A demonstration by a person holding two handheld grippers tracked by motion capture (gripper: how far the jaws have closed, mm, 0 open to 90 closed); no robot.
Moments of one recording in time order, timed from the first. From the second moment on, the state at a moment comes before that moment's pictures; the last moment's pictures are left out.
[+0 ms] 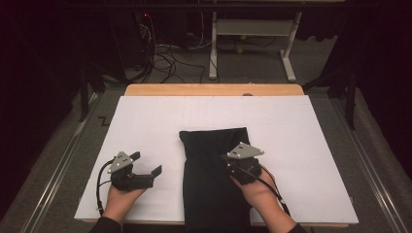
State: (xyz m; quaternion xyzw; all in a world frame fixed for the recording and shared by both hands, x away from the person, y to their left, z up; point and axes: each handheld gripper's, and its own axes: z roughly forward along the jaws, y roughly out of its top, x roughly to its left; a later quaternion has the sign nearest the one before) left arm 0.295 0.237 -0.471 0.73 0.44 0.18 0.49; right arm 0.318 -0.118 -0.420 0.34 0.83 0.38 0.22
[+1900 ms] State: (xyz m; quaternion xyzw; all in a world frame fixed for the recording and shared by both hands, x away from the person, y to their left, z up) left arm 0.291 0.231 -0.468 0.73 0.42 0.17 0.52; right arm 0.251 -0.313 -0.451 0.44 0.68 0.51 0.29
